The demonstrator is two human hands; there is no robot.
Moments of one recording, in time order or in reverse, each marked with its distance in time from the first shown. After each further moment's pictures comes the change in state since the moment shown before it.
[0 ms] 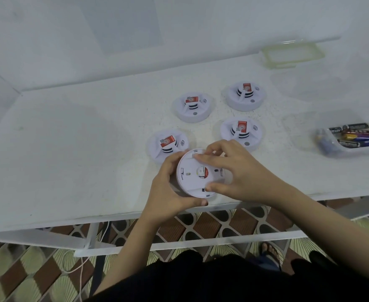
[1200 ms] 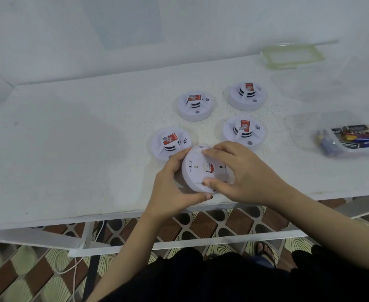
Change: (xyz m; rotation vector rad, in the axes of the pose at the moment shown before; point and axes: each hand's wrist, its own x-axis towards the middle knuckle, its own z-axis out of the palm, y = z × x) left_hand 0.001 0.005 0.001 0.014 0.011 0.044; right_hand -0.002 -0.005 0.008 -0.123 0.109 -0.031
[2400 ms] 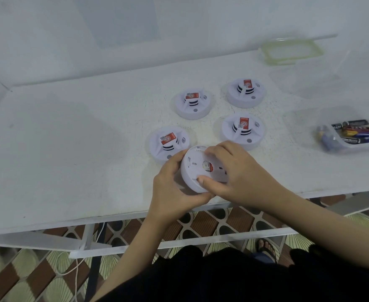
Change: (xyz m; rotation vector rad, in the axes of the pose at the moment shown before) left_hand -0.005 0.009 0.008 0.082 0.114 0.044; right_hand 0.001 -0.010 0.008 0.053 0.047 0.122
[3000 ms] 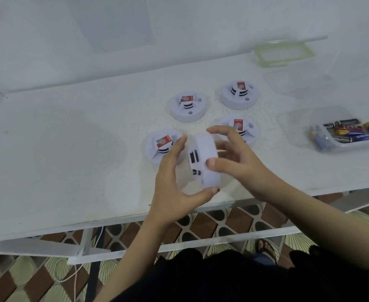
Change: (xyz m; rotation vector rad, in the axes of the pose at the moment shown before) left_hand 0.008 0.004 0.005 -0.005 -0.047 0.093; right_hand 0.005 -0.008 -0.023 1.014 -0.051 0.327
